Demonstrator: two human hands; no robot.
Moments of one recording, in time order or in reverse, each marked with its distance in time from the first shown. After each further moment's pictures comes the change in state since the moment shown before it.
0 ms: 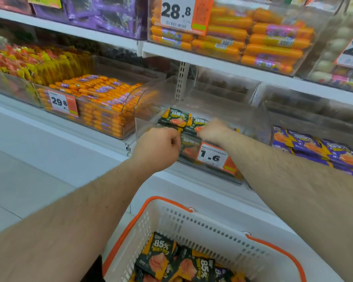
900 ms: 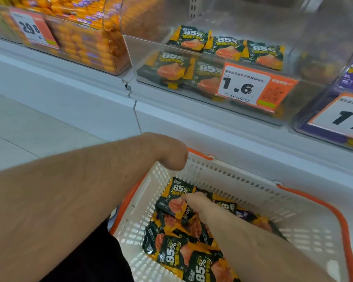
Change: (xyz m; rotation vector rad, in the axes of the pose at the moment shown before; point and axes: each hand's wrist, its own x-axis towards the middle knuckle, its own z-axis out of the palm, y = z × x) left_hand -0.041 -0.027 0.089 0.478 -1.280 -0.080; right_hand -0.087 0.131 0.323 0.591 -0.657 0.699
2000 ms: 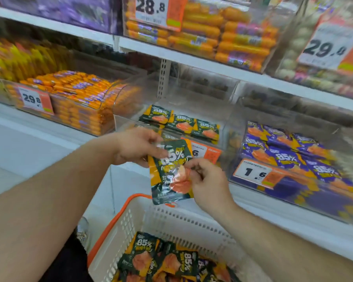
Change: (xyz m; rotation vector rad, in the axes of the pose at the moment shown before) left_hand -0.087 -0.025 -0.076 -1.127 0.503 0.265; right_hand -0.229 -0.077 -0.110 -0.051 0.578 -1.214
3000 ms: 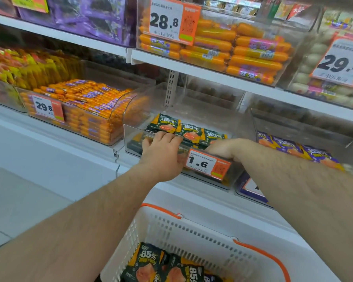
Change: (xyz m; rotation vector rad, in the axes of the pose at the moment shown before) left_hand 0.029 -0.003 0.039 0.941 0.517 0.264; right_hand 0.141 -0.039 -0.037 -0.939 -0.728 0.360
